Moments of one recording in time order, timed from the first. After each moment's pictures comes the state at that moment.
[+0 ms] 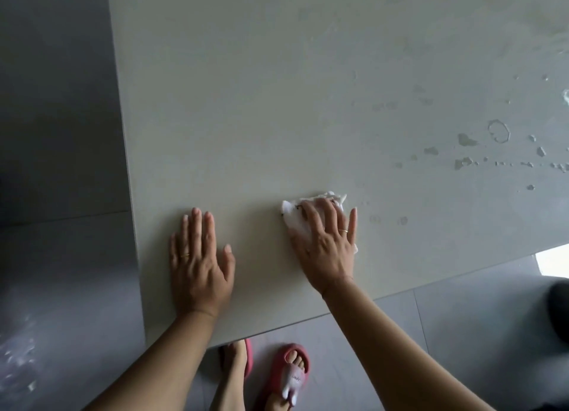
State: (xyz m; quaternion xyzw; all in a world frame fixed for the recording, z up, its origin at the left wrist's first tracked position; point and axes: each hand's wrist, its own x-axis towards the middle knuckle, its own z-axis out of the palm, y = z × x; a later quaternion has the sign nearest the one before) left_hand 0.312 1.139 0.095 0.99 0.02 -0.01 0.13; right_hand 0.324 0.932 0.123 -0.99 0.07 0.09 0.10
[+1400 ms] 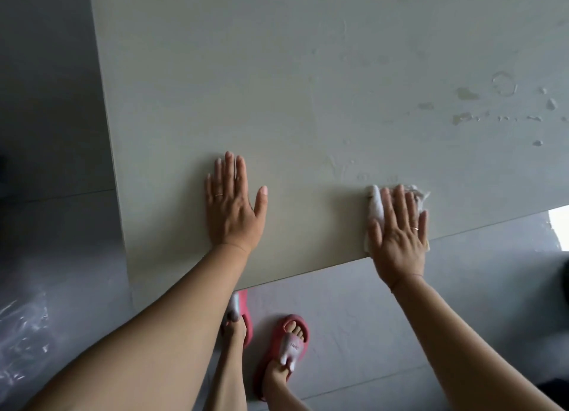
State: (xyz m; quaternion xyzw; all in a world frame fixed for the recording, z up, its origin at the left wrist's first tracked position) left_hand 0.330 1.061 0.102 0.99 -0.01 -0.04 0.17; right_hand 0.243 0.804 0.114 -0.98 0.17 0.10 0.08
